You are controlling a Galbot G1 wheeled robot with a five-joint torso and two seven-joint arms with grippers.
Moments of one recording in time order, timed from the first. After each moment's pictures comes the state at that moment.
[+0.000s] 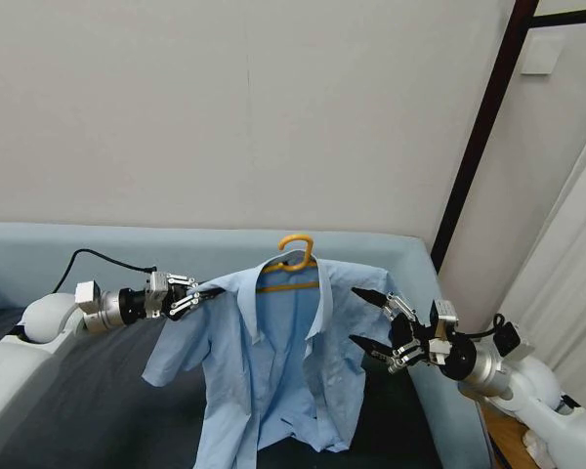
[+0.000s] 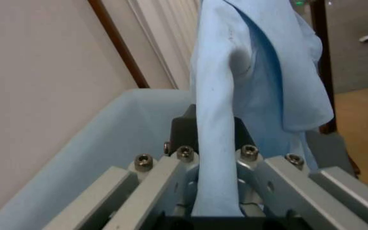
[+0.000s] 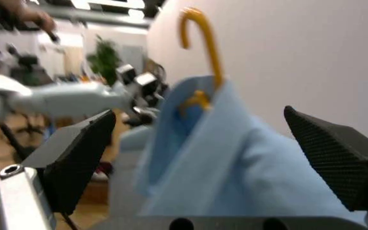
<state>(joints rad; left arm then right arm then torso) 0.63 -0.66 -0.20 -1.45 -0.72 -0.29 1.16 -0.84 0.66 0.12 1.79 1.11 0.18 -0.89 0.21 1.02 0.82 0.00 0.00</state>
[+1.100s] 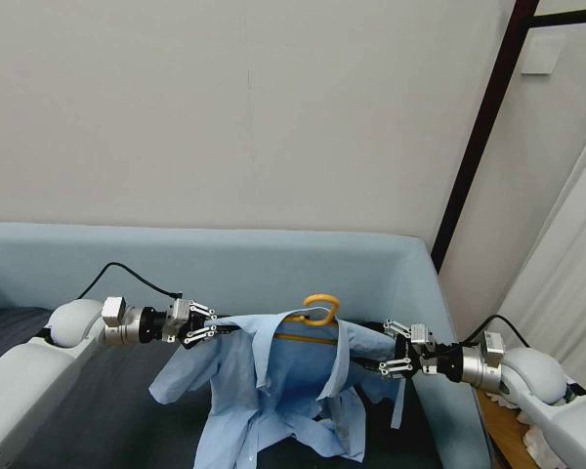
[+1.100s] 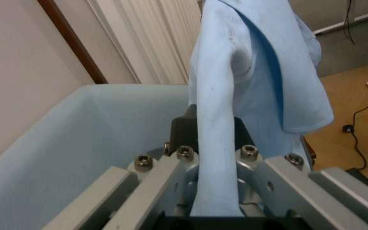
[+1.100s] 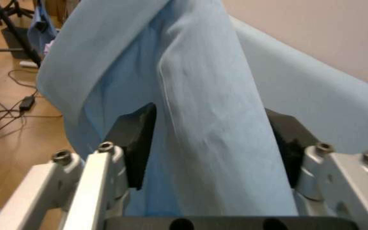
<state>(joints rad) 0.58 -0.70 -0.09 -1.43 -0.67 -0.29 1.25 -0.80 0.67 0.12 1.60 0.70 0.14 -1.02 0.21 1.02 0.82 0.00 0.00</state>
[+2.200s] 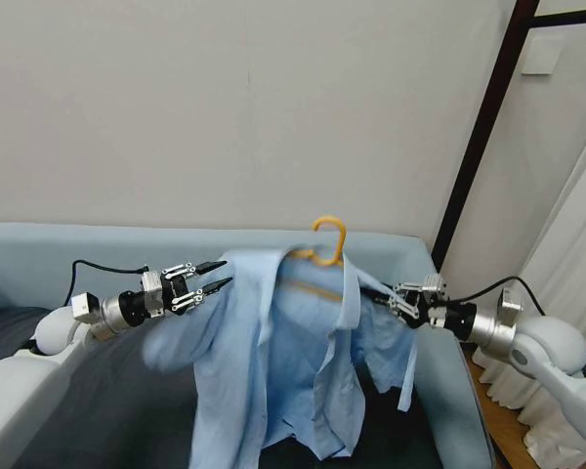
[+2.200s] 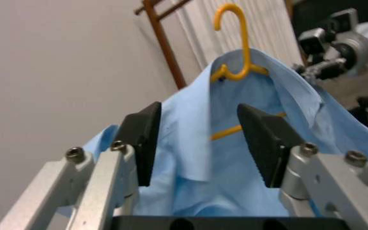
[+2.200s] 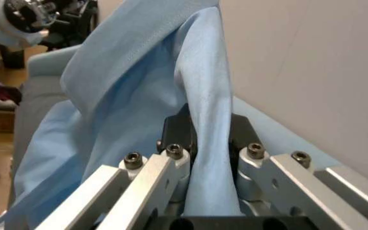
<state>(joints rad) 0.75 -0.74 -0.26 -1.51 -0.90 -0.49 0.90 -0.68 0.57 0.14 1.74 0.85 -0.02 -0.68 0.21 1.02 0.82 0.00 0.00</state>
